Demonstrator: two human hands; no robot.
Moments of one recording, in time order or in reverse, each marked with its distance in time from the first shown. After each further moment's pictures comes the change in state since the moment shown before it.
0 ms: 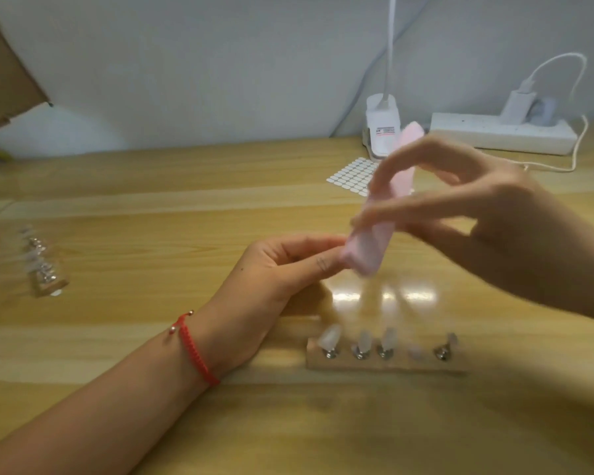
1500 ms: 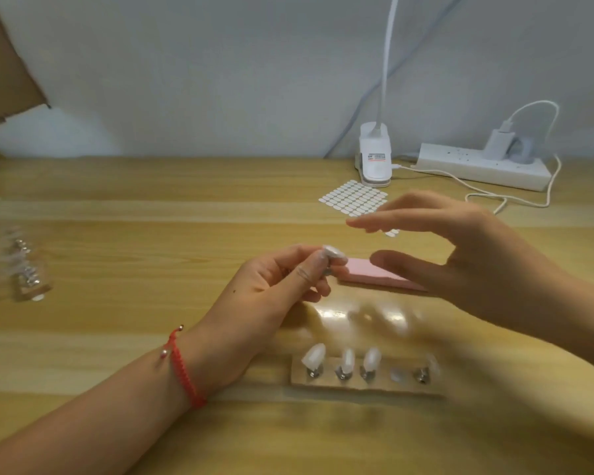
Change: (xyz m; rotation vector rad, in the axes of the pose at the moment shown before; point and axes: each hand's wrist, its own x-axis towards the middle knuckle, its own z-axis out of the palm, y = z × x) left_hand 0.000 -0.004 0.003 0.092 0.014 0.144; right_hand -0.003 0.002 -0.002 0.018 -0.062 0.284
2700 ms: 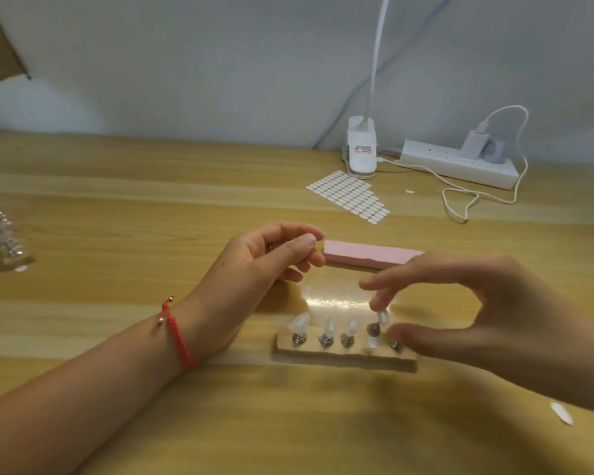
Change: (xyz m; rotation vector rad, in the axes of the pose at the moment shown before) left_hand -0.001 -0.002 -0.003 -0.036 0.017 -0.024; right_hand -0.057 -0.034 -0.008 0.273 -0.105 0.149
